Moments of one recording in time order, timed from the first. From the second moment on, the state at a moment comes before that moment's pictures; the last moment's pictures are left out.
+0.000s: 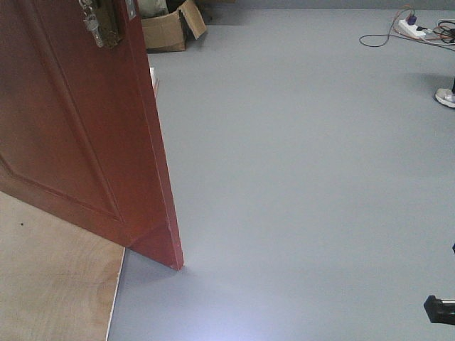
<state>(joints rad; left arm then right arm) -0.02 1.76 -1.74 -1.25 0.28 0.63 -0.02 -0.01 0.03 0.02 0.28 -0.05</state>
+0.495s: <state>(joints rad) -0.02 1.76 -1.74 -1.25 0.28 0.63 -0.02 -0.01 0.03 0.02 0.28 -0.05</state>
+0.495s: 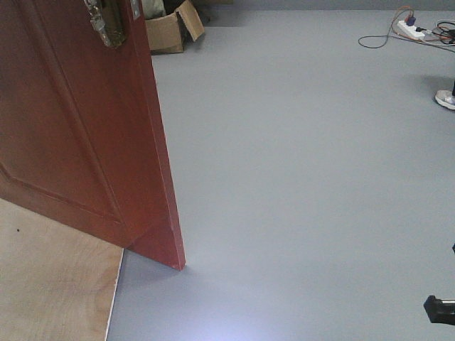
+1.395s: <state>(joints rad) -0.02 1.75 -1.74 -1.25 0.28 0.63 -0.02 -0.01 0.03 0.02 0.28 -0.05</state>
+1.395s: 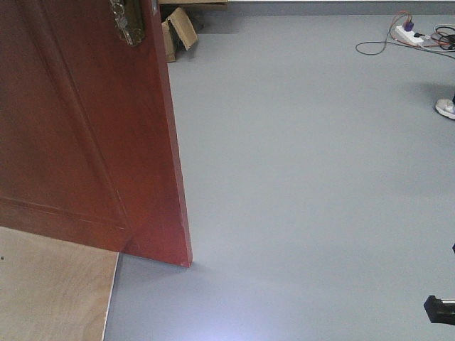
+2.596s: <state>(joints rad) -0.02 1.76 -1.74 -1.25 0.28 0.63 -0.02 -0.01 0.03 0.02 0.28 -0.05</state>
